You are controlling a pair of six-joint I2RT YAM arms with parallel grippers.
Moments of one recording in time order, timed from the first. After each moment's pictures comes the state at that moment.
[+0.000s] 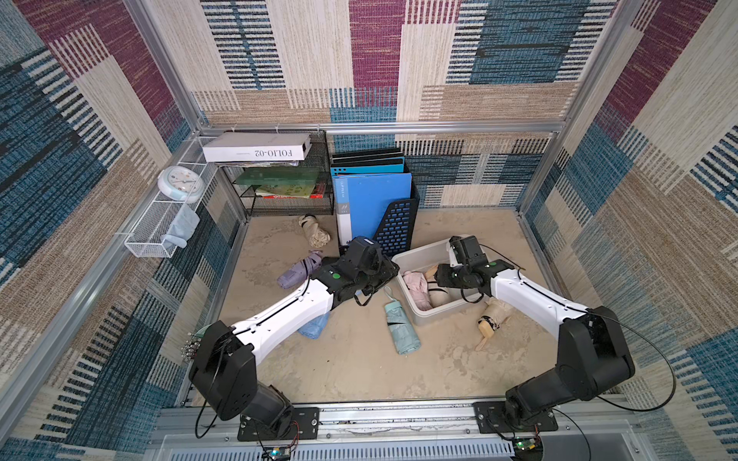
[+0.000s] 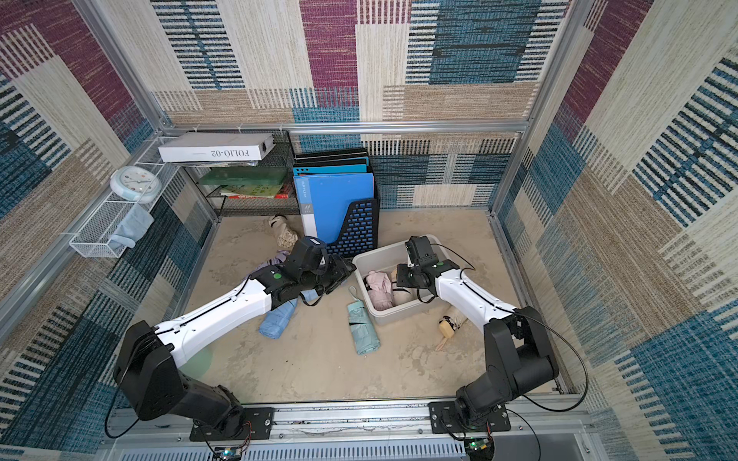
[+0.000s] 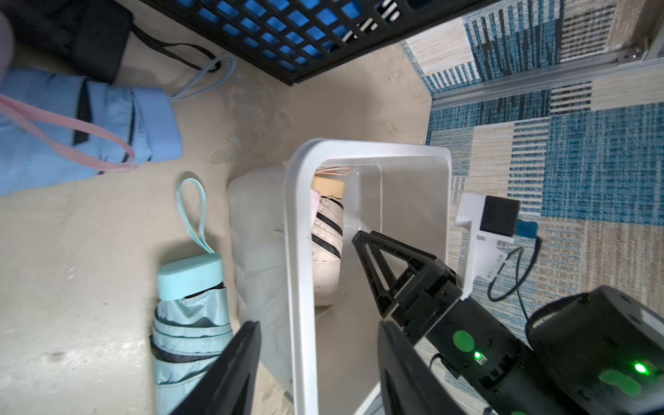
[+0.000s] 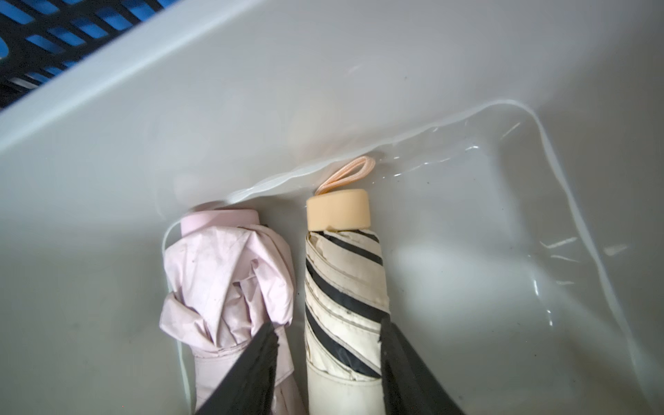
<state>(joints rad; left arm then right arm) -0.67 1.50 1.19 -0.38 0.11 -1.14 0.39 1.52 1.03 -0.44 -0.01 0.39</state>
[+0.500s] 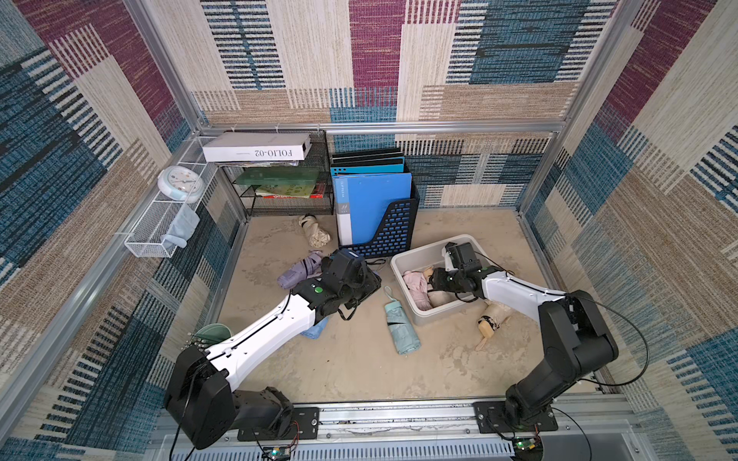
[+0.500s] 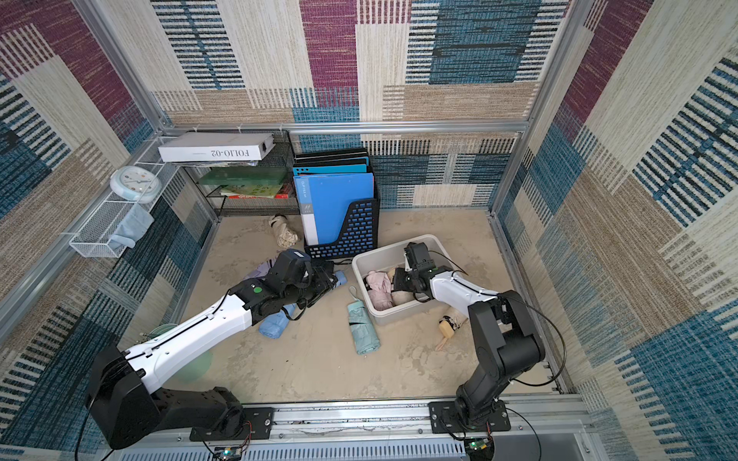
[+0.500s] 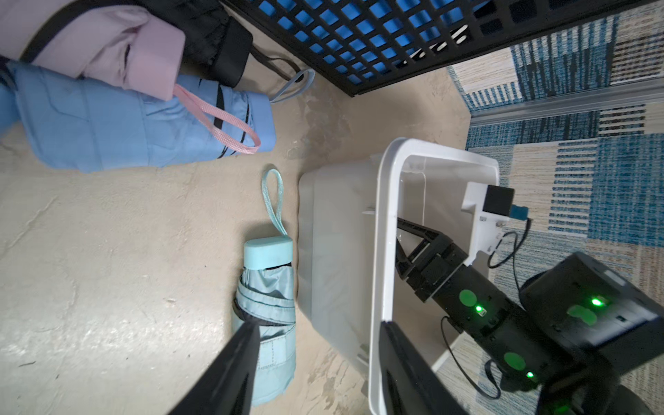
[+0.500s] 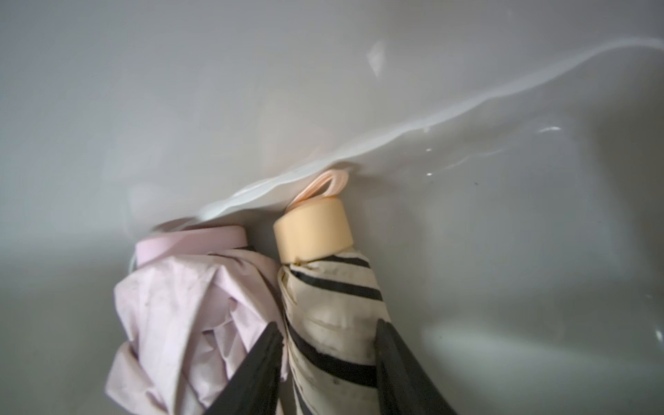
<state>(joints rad) -0.65 1.34 1.04 -0.45 0.05 -1.15 0.38 1.64 0.95 -0.23 -0.14 0.43</state>
